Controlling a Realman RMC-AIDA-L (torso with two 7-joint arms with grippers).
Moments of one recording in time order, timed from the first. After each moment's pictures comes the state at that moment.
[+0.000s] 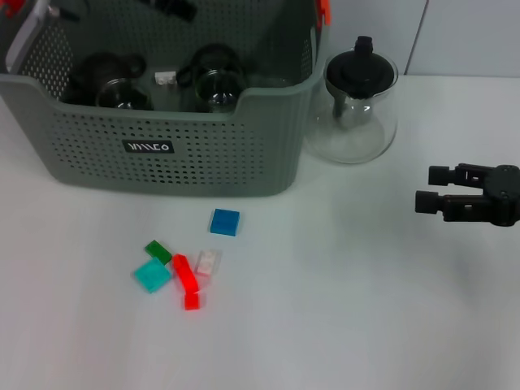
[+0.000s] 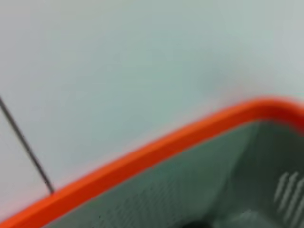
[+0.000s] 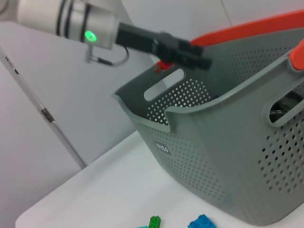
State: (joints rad) left arm -0.96 -2.06 0.96 1.08 2.80 1.11 -2.51; right arm 0.55 1.96 -0.60 -0.61 -2.03 -1.69 1.64
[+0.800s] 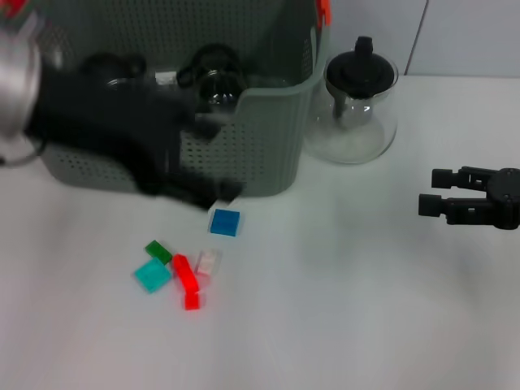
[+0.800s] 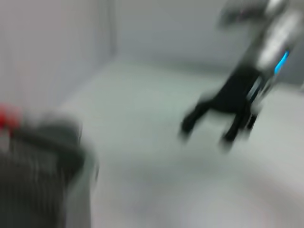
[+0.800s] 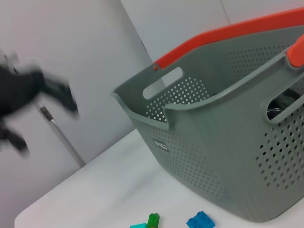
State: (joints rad) left arm -0.54 -2.12 0.95 1.74 2.16 1.94 -2.18; right arm 0.54 1.96 -0.60 -0.61 -2.04 -1.70 1.64
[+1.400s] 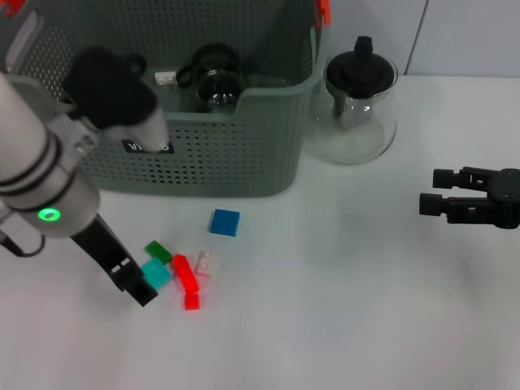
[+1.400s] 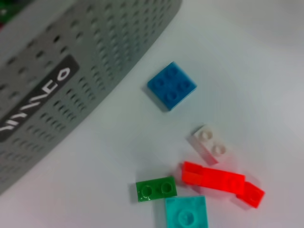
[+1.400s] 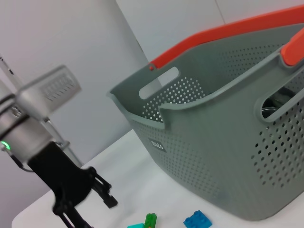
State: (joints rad) left arm -0.57 -2.17 1.35 1.44 2.84 1.76 -2.47; right arm 0.54 1.96 -0.60 -0.61 -2.04 -1.69 1.65
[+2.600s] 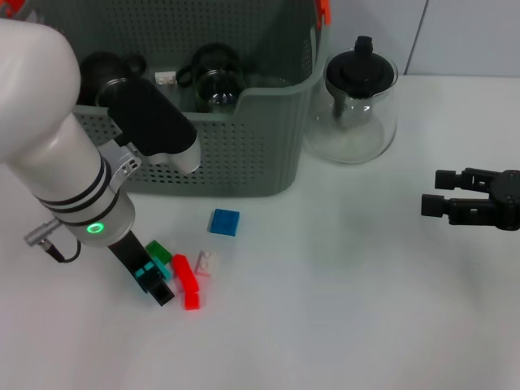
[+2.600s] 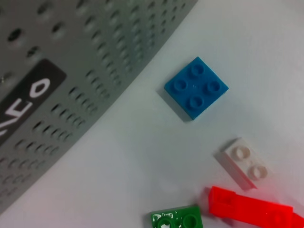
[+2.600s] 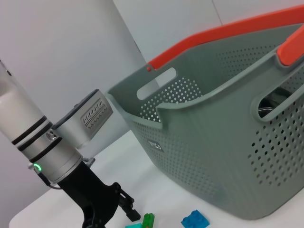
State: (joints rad) left arm -0.63 -2.16 1.47 1.19 2.86 1.51 -2.54; right arm 0.53 1.96 -0.60 -0.61 -2.04 -1.69 1.64
